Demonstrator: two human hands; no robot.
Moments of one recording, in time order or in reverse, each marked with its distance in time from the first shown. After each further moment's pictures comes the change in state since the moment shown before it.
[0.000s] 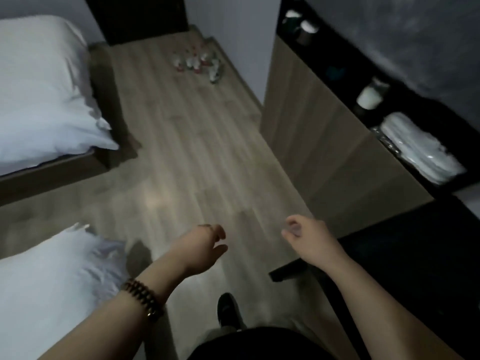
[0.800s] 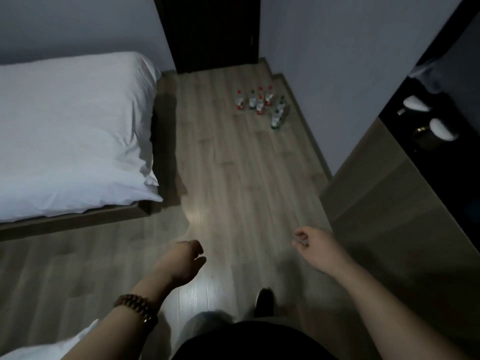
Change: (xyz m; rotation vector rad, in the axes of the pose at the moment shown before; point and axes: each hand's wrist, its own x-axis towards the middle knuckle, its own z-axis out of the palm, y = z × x) left_hand 0.285 -0.266 -0.262 -0.198 0.104 -0.437; right_hand 0.471 -0.264 -0.068 -0.210 -0.112 -0.227
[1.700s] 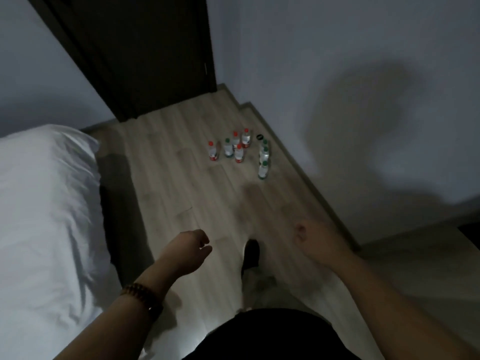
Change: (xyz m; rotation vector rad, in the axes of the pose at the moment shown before) left_hand 0.594 0.025 -0.398 0.113 -0.080 0.224; right_hand 0.550 -0.195 -0.195 0.103 0.050 0.212
